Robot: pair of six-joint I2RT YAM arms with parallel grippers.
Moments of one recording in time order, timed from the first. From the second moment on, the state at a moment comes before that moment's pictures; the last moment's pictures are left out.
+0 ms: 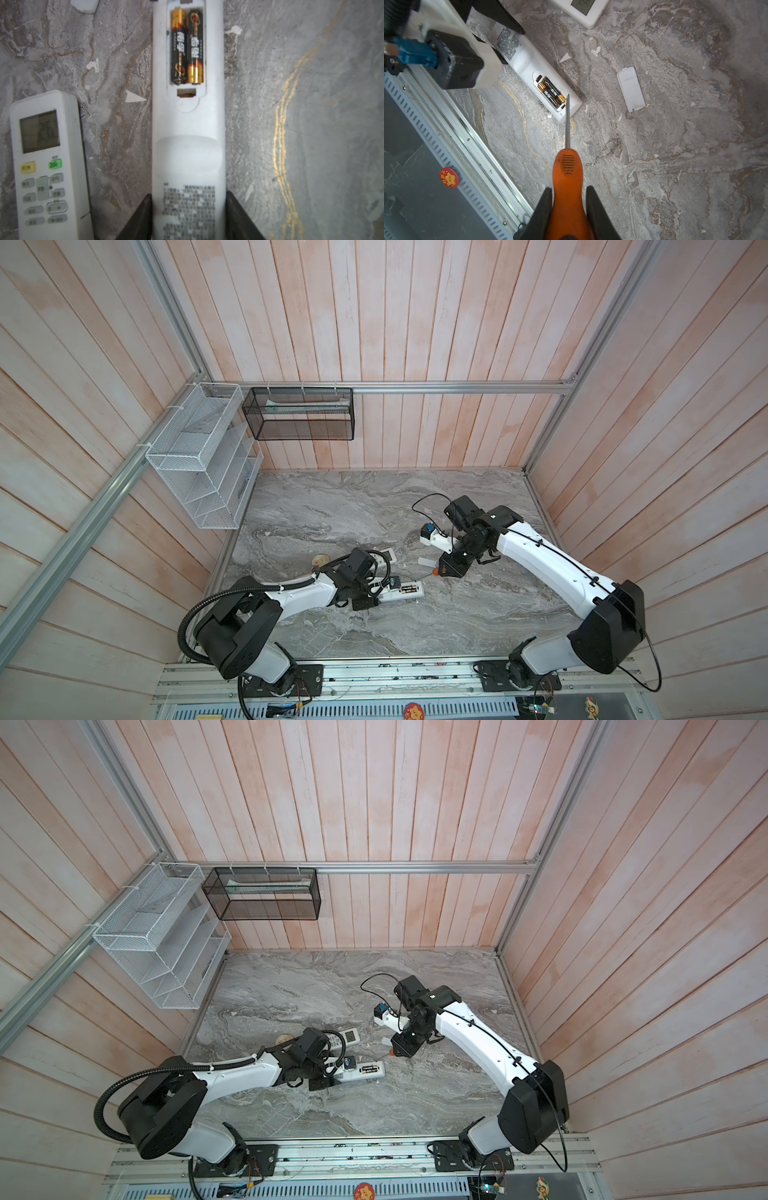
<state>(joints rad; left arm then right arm) -0.72 1.51 0.67 -0.23 0.23 0.75 0.59 1.47 1.30 -1.20 -0.26 -0.30</state>
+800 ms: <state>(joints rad) -0.72 1.52 0.67 -0.23 0.23 0.75 0.64 1.53 1.36 -1.25 -0.21 -0.26</state>
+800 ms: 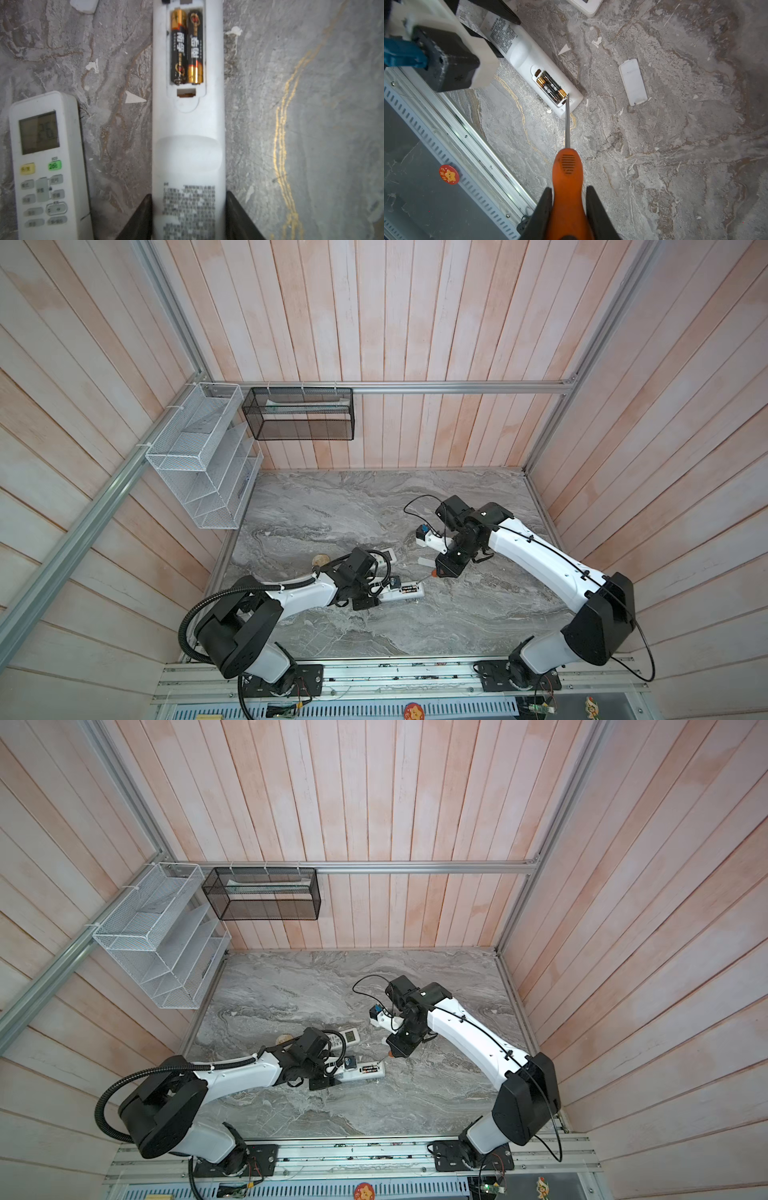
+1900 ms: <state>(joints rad) -0.72 1.52 0.68 -0.24 0.23 0.74 0.53 1.55 1.32 -1.22 -0.37 -0.25</state>
